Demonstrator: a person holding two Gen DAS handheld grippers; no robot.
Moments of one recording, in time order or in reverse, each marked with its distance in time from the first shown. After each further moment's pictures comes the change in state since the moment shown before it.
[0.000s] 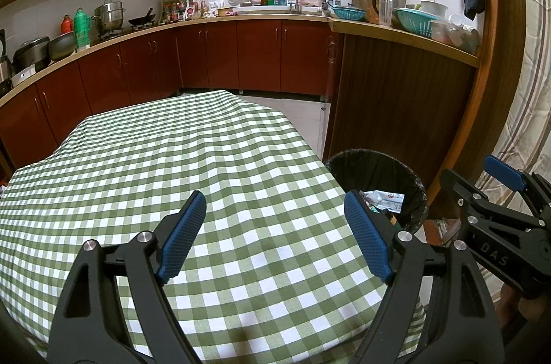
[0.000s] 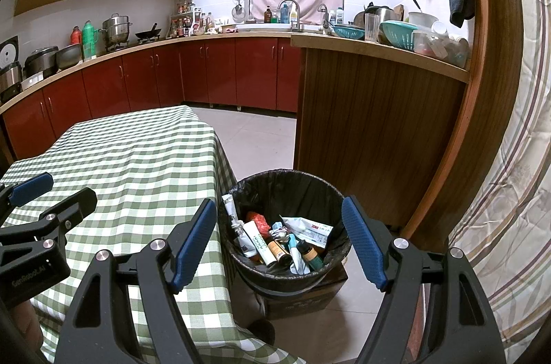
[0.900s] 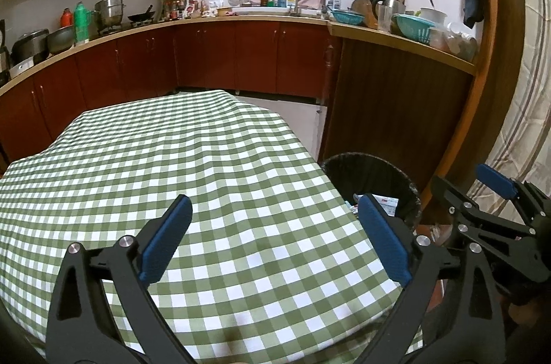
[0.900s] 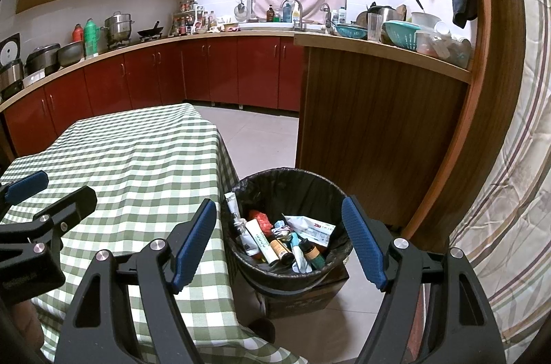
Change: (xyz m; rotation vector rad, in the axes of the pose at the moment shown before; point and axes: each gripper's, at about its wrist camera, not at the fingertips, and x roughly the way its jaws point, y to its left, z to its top) left arm -0.001 0.004 0.000 -0.038 -0.007 -0.009; right arm -0.001 0.002 -0.001 -0.003 0.003 0.000
